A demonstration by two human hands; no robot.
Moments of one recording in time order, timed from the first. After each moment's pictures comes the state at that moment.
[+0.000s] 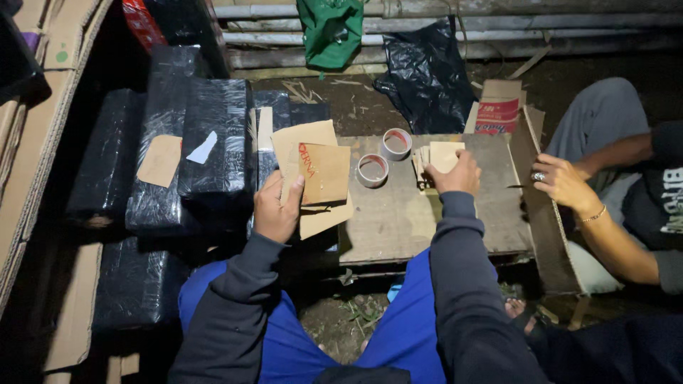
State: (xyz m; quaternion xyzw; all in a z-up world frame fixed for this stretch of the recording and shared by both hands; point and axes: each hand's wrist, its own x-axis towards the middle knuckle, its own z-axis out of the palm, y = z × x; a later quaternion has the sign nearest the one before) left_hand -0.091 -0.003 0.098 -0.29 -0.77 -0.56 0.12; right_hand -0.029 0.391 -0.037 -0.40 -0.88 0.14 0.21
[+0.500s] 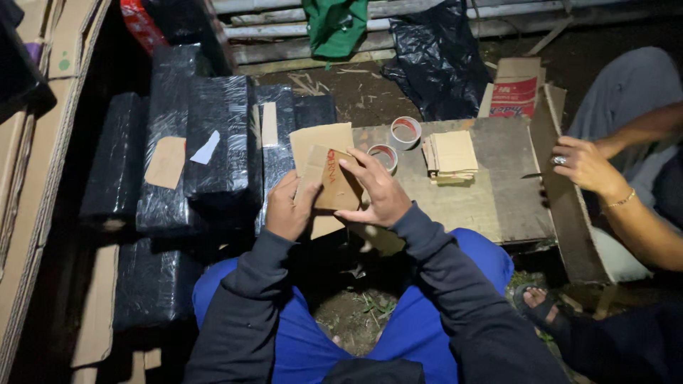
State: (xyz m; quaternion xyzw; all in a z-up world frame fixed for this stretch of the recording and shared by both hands) left_hand -0.093 0.000 0.091 -0.31 -0.78 -0.54 0.04; right_hand -0.026 0.218 0.072 0.21 -0.88 0.33 0.26
